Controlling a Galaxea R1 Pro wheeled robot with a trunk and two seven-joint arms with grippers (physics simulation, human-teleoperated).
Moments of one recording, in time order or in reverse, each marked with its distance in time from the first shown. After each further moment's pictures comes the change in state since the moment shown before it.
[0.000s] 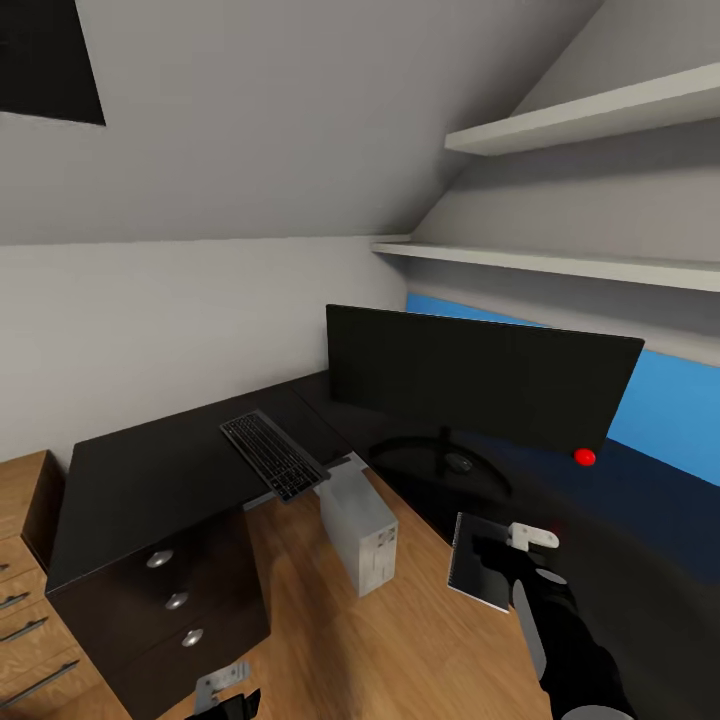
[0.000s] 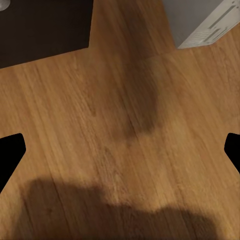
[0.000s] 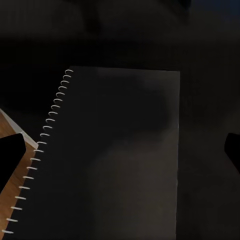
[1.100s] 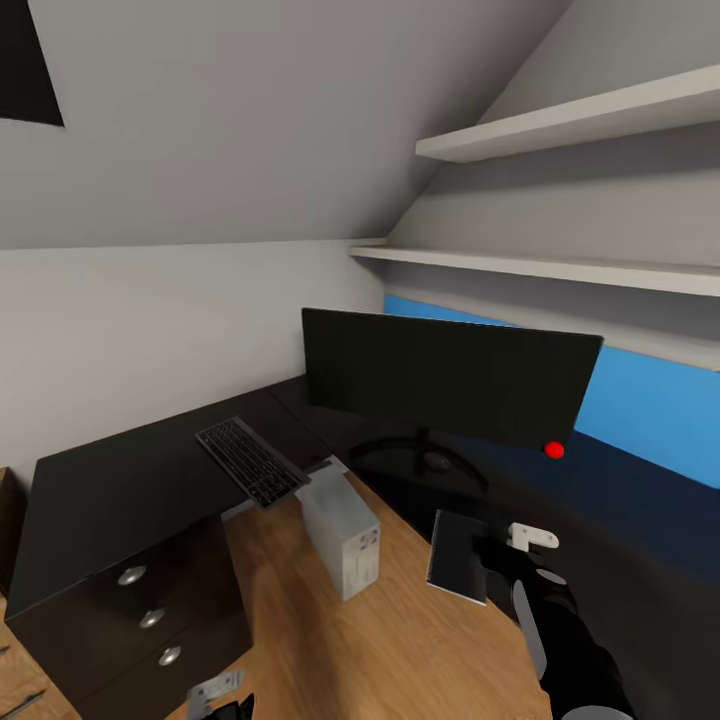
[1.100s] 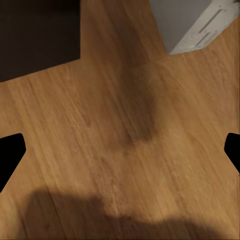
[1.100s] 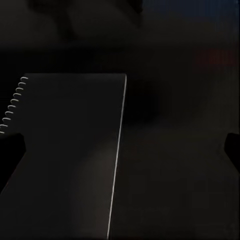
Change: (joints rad) left arm 0.000 -0.001 -0.002 0.057 -0.005 -0.093 -0.001; right arm 0.001 0.000 -0.001 0.001 -0.001 0.000 0.001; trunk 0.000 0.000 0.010
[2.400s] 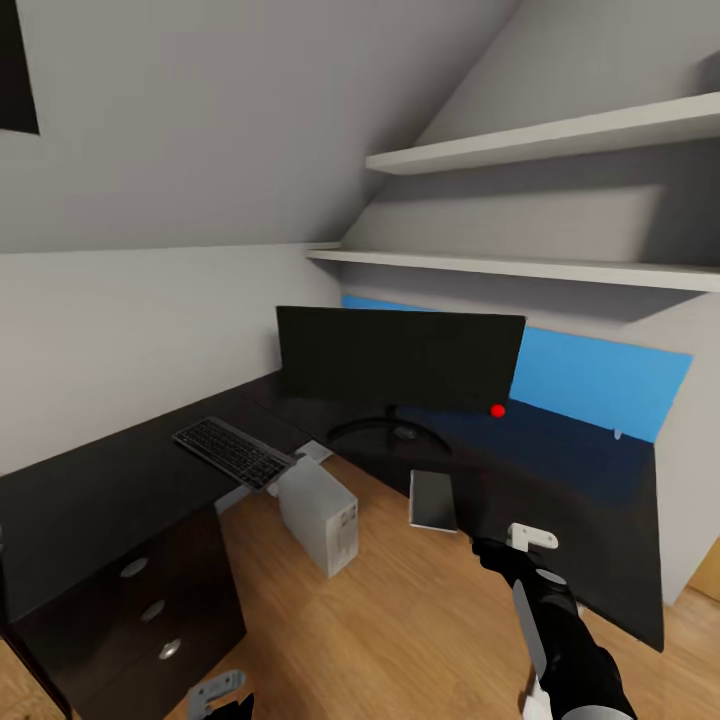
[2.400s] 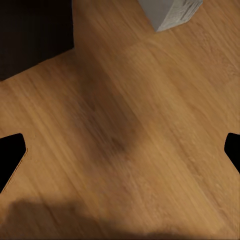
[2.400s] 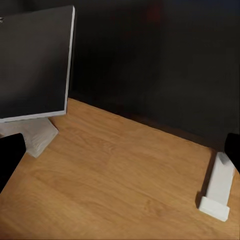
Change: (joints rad) left arm 0.000 -0.001 0.001 0.002 0.000 -0.005 0.000; right arm 0.000 0.001 0.000 0.001 -0.006 0.004 0.000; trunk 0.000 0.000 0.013
